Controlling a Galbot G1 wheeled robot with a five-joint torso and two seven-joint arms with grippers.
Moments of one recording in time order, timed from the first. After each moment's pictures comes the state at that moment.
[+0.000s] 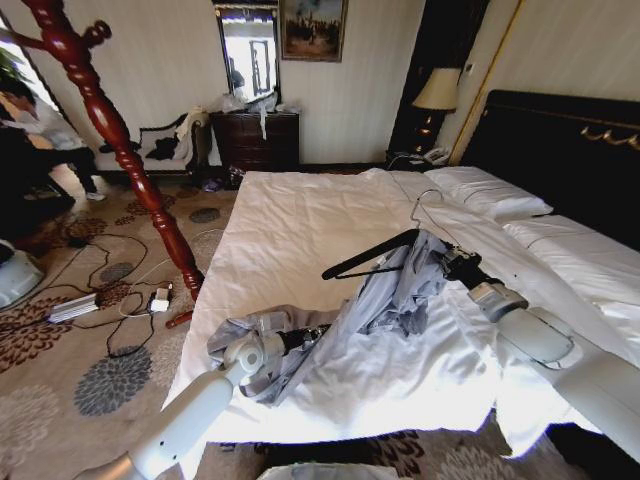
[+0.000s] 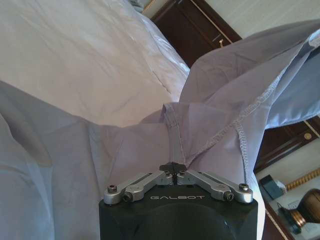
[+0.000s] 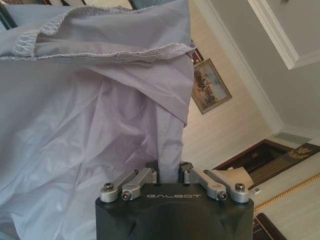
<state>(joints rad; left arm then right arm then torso) 0.90 -1.04 0.12 -1.69 -1.25 0.44 0.18 -1.34 0.41 0.60 2.00 0.13 -0.19 0.15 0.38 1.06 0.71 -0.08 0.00</state>
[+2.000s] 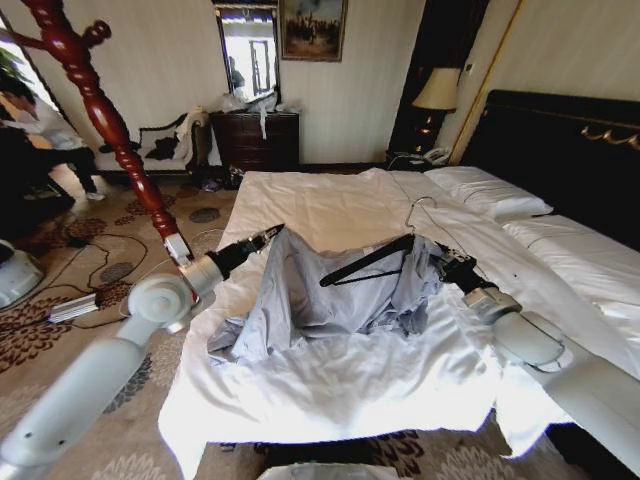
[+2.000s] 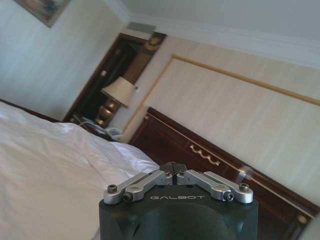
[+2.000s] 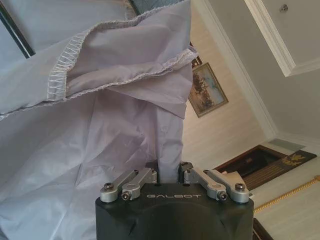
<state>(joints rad) 0.73 -0.68 -0.24 -2.19 -1.67 0.34 -0.10 -1.29 0.44 0.55 1.97 0.04 -0.19 0.14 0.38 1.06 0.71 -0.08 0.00</state>
